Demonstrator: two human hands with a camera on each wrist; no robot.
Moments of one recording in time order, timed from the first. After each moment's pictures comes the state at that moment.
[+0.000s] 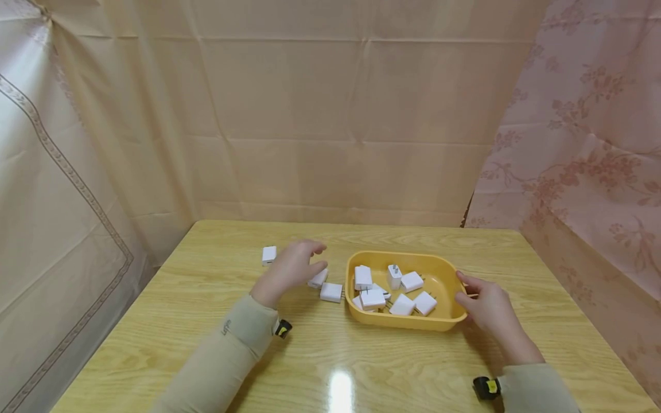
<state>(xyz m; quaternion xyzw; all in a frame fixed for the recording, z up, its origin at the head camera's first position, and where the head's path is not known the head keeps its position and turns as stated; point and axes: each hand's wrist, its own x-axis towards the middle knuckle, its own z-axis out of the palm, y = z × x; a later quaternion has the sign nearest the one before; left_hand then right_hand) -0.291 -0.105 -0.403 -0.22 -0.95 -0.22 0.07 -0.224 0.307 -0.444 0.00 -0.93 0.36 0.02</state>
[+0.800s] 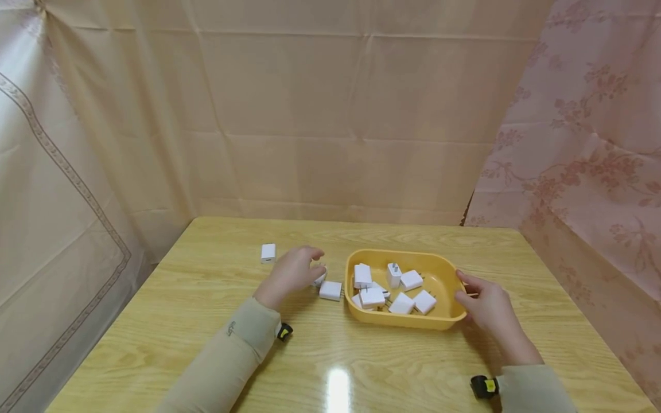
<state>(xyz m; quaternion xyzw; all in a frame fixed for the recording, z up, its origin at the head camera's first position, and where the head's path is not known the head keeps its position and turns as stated) -0.293 -0.100 -0.427 -0.18 -0.96 -0.22 0.03 -0.219 0.310 -0.443 0.00 -0.93 0.37 0.02</state>
